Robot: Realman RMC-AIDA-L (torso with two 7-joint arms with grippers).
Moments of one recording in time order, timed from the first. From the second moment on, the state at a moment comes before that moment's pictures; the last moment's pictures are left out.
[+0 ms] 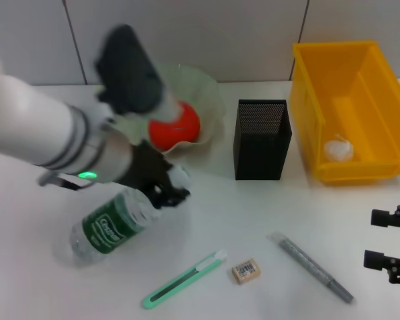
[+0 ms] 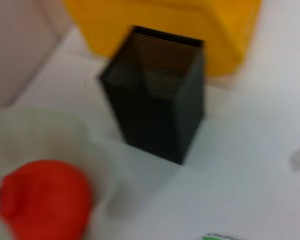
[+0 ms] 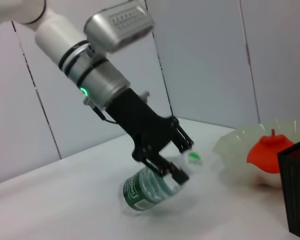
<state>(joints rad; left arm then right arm) -0.62 -2.07 1.69 1.37 2.53 1.27 -2.40 0.29 2.04 -0.51 -0.80 -2.03 -1.88 1.28</state>
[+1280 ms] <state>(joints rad) -0.18 -2.07 1.33 1.12 1.41 0.98 -1.52 0.33 2.06 -0.51 -0.81 -2.01 -1.91 1.33</state>
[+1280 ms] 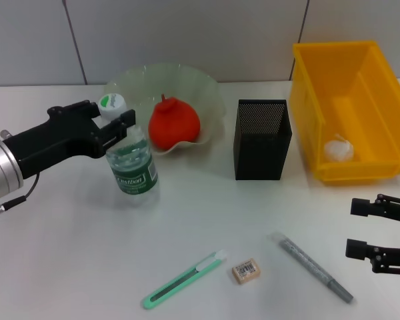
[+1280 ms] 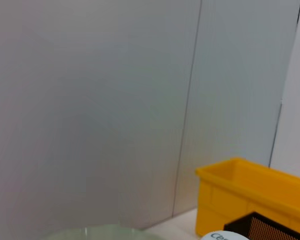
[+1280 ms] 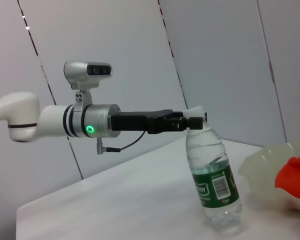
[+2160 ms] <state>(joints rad) -0.22 -2.07 1.33 0.91 1.26 1.02 -1.23 0.34 2.06 -0.51 -0.81 -2.01 -1.92 1.33</state>
